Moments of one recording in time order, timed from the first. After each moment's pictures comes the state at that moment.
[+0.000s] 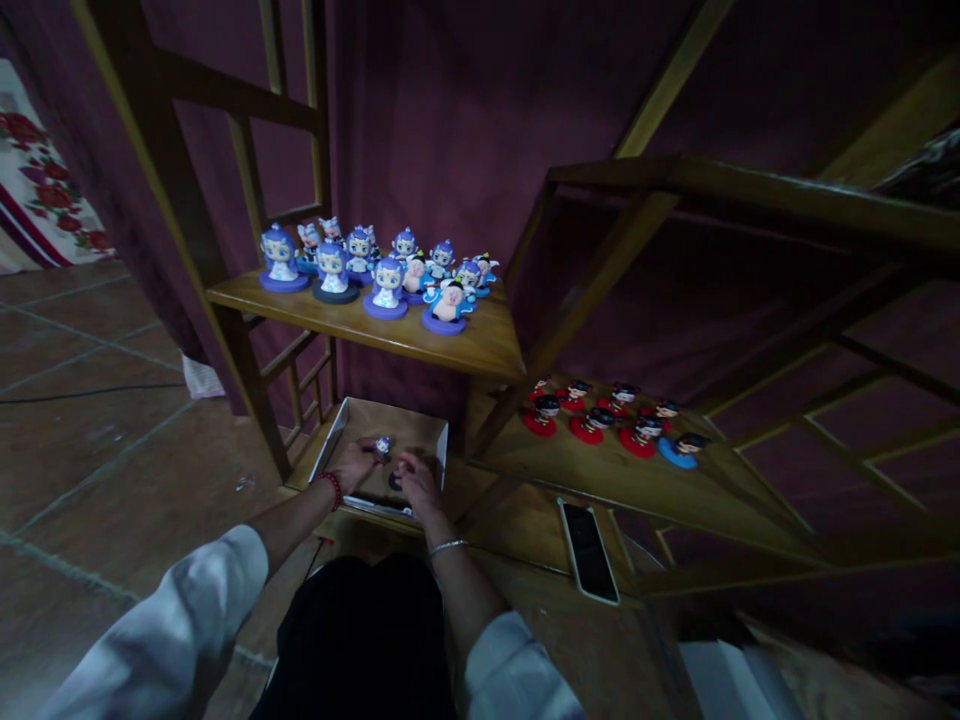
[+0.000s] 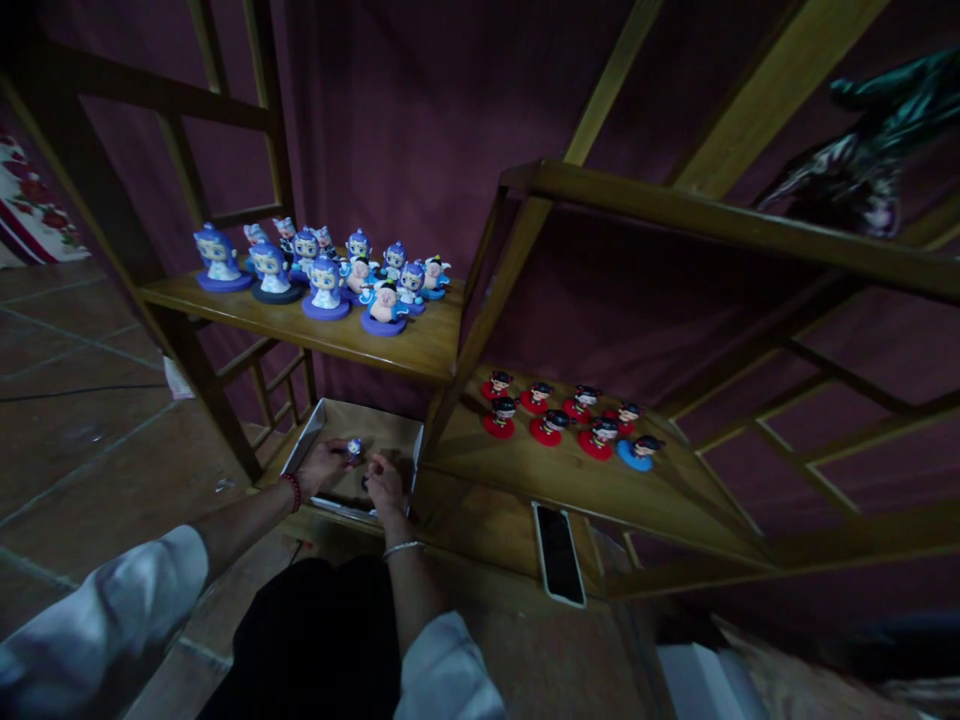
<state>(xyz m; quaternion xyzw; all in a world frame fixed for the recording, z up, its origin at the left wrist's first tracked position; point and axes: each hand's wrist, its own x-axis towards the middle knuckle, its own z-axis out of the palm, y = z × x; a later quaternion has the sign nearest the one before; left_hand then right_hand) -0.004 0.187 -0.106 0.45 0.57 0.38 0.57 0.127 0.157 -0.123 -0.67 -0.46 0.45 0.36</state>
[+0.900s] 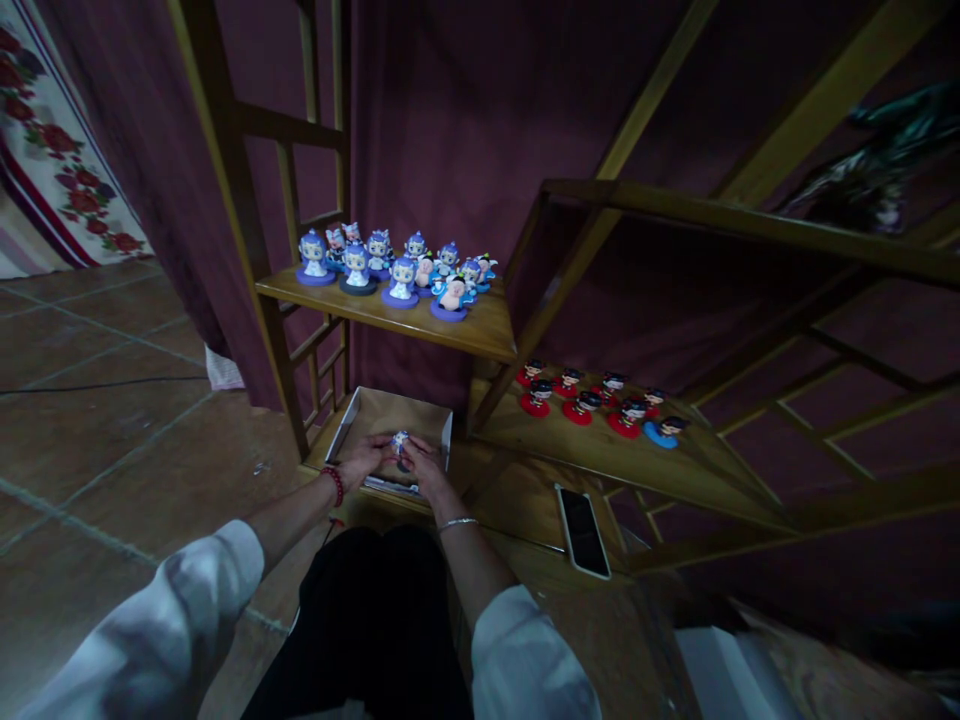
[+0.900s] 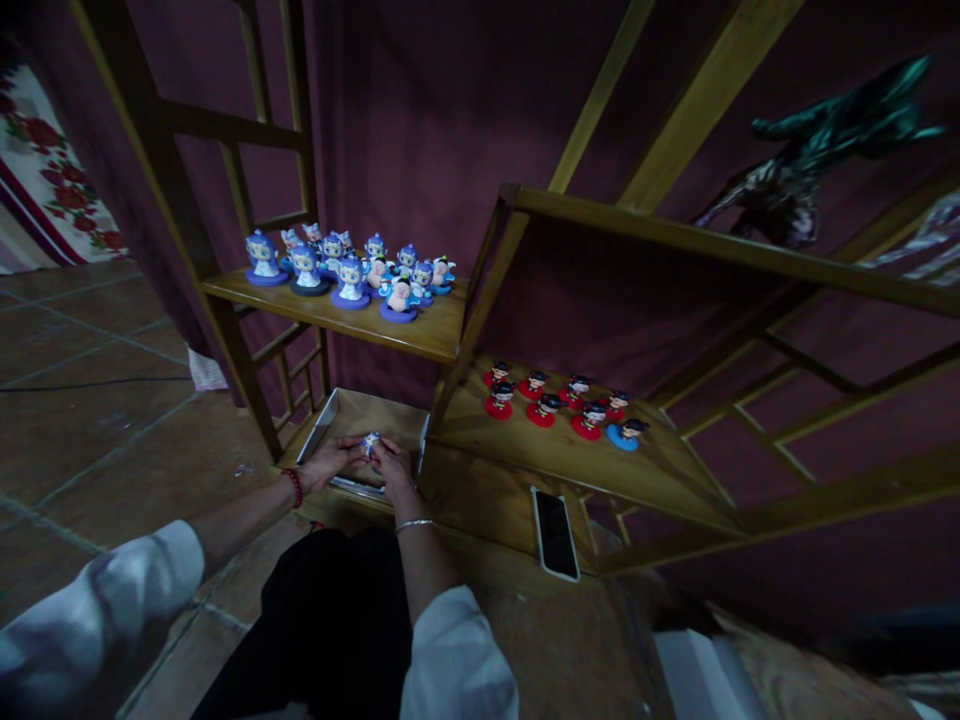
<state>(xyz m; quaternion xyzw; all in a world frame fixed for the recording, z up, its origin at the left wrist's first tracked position) -0.009 0.134 -0.056 0.39 0.46 0.40 0.69 0.115 0.137 -0.082 -0.58 -0.25 0.59 0.50</state>
